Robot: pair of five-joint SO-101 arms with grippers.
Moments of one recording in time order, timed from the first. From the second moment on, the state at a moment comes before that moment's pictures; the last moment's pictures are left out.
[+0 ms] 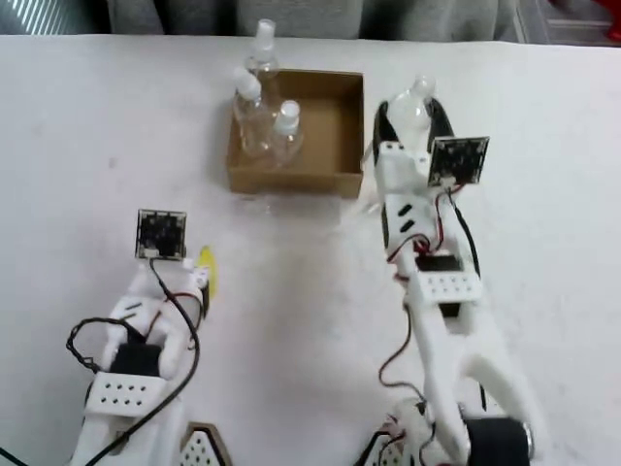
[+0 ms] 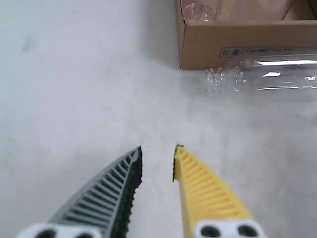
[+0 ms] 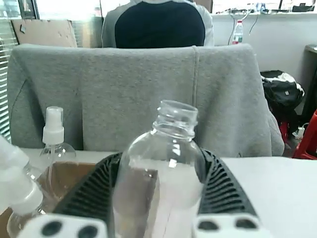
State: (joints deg) left arm -2.0 -69.4 93.3 24.2 1.5; right arm -6.0 -26.0 58.4 -23.0 -0.4
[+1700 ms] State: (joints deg) left arm -2.0 -69.4 93.3 29.5 1.5; right arm 30.4 -27.8 58.3 50.3 44.0
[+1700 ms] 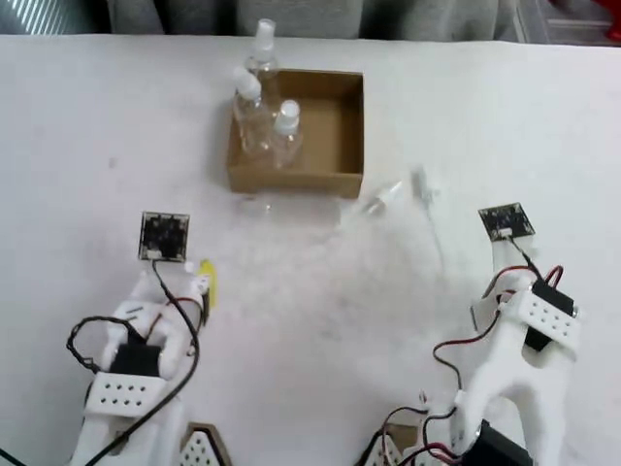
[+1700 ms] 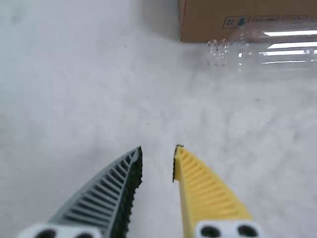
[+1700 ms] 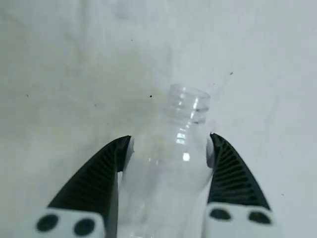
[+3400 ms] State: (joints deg) left arm -2.0 -69.4 93.3 30.9 1.5; right arm 6.4 -17.6 27.6 62.5 26.6
